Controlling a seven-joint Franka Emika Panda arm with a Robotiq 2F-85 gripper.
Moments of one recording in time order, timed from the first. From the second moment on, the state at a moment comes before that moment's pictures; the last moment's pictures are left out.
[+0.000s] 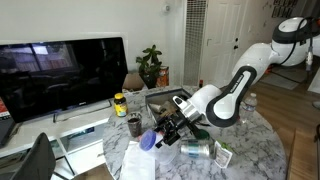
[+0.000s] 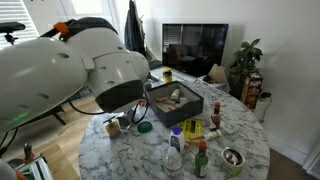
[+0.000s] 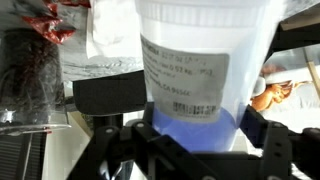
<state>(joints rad) -0.65 1.22 0.96 -2.17 -0.47 3.40 -0.88</state>
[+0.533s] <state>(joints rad) -0.63 1.21 0.92 -2.12 -0.52 3.40 -0.82</state>
